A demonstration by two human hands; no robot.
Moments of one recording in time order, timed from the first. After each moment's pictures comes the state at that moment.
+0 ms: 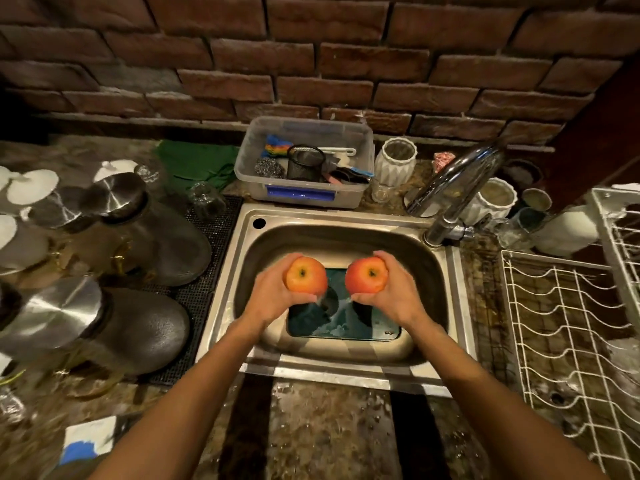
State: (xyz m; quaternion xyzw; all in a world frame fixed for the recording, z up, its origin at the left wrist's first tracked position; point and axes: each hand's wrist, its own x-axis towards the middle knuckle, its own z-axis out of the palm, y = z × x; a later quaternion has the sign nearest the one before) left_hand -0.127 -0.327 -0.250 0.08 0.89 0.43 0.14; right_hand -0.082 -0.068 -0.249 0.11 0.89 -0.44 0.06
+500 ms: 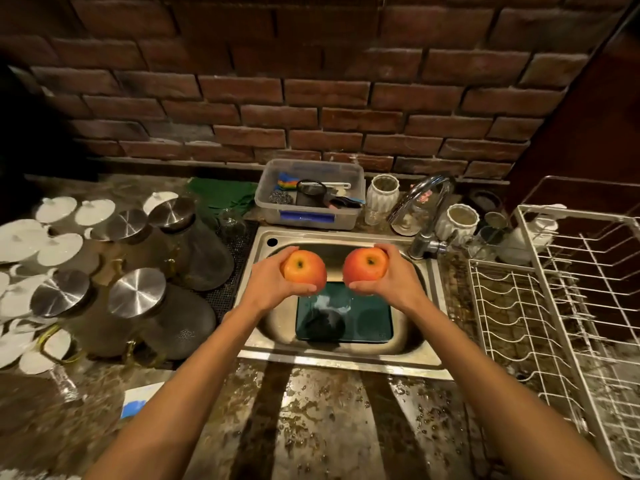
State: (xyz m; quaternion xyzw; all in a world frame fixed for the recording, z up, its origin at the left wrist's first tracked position) left_hand -0.085 -0.345 -0.129 0.10 0.91 0.40 0.07; right_hand -0.042 -0.085 -0.125 0.09 0.89 -0.45 0.02
